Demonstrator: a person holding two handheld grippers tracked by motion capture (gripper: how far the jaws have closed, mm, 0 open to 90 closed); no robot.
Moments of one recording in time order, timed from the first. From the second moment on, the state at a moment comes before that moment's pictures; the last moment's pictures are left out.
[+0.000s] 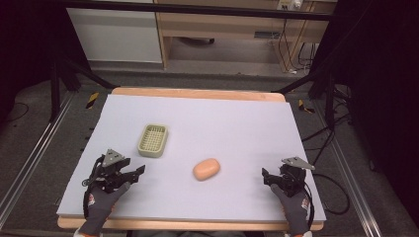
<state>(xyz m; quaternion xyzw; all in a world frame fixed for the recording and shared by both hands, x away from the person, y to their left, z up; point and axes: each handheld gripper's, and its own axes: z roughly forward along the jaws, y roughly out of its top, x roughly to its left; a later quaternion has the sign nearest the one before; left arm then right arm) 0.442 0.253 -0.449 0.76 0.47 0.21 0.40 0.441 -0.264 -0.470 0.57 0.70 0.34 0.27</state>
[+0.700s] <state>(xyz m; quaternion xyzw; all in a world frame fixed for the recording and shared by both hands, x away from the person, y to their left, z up) 0.439 0.215 -0.434 0.79 0.42 0.20 0.40 0.440 -0.261 -0.469 0.57 0.69 0.34 0.28</state>
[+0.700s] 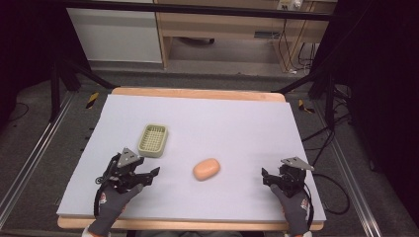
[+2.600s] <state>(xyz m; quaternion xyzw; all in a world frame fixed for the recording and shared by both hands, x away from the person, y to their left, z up) 0.466 0.117 -0.408 0.83 0.34 0.16 0.40 0.441 -0.261 -0.470 0.57 0.69 0.33 0.29</state>
